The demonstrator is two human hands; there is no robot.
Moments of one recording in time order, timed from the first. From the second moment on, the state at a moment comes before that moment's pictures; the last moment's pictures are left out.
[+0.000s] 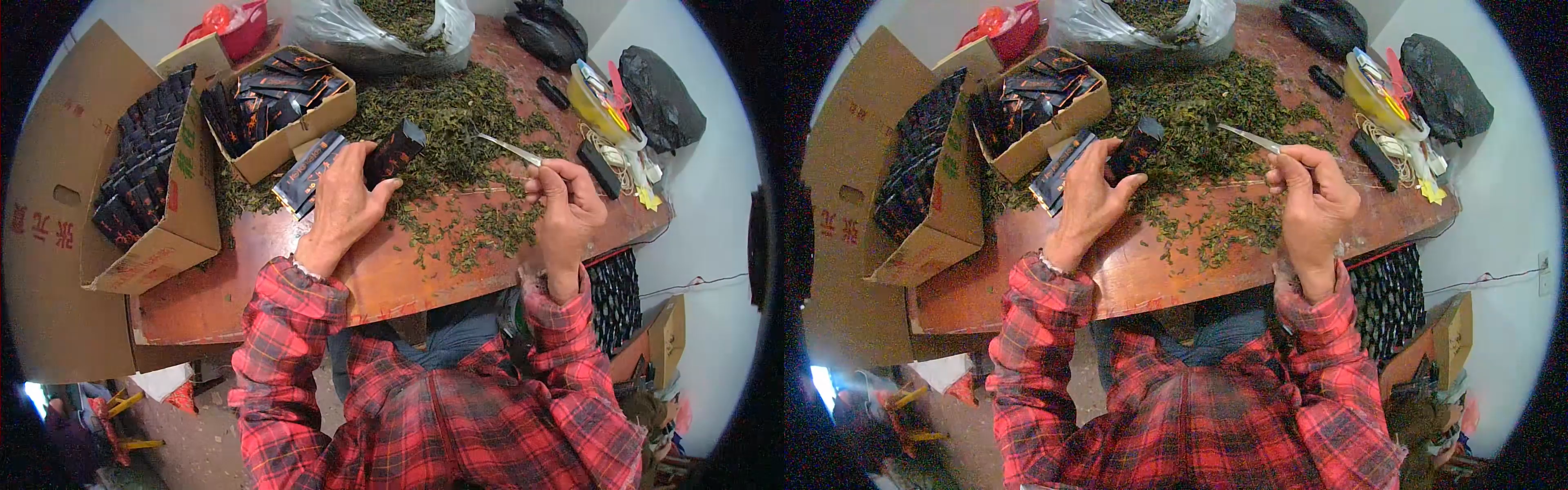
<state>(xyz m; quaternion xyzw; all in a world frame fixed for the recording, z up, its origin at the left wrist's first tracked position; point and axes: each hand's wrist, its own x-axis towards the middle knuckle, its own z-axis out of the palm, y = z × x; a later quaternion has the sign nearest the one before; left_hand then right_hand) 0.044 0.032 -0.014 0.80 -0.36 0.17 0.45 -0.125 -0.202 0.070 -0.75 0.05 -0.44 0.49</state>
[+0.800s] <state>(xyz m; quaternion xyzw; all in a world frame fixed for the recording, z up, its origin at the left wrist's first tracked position) 0.043 0.032 -0.015 0.79 -0.36 0.19 0.46 -0.115 -0.178 0.093 -0.86 -0.09 -0.47 0.20</state>
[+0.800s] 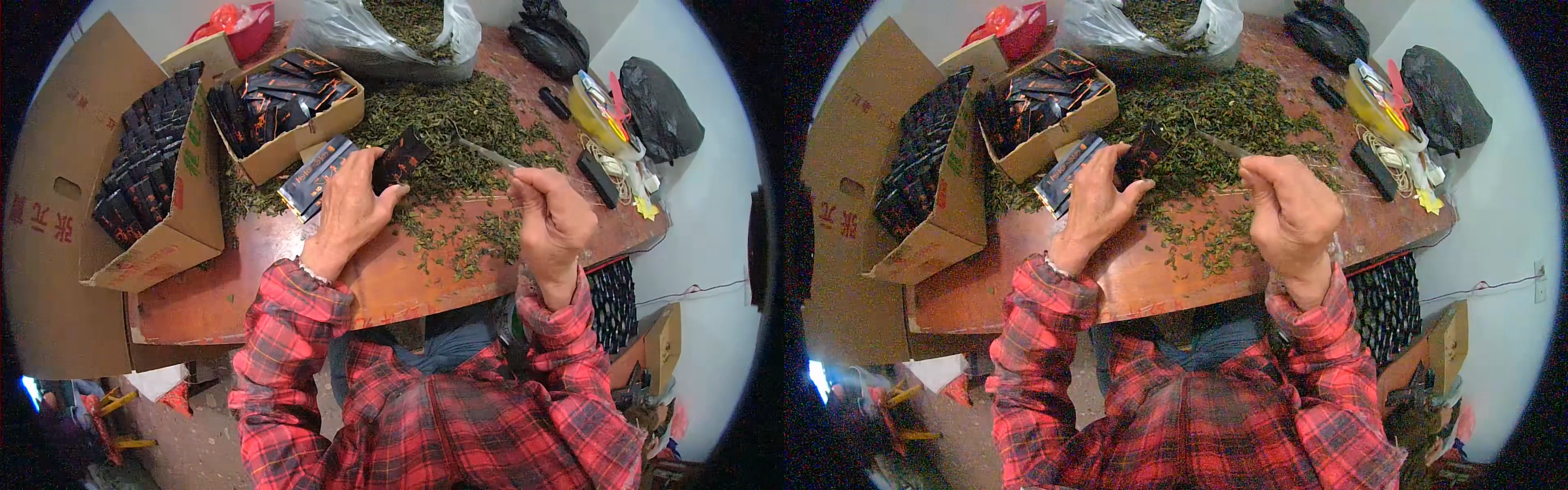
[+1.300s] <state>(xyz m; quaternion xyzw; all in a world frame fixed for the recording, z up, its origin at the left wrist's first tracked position) 0.041 0.033 -0.010 0.81 -0.34 0.11 0.46 -0.108 -0.174 0.100 -0.84 -0.22 -0.48 0.09</state>
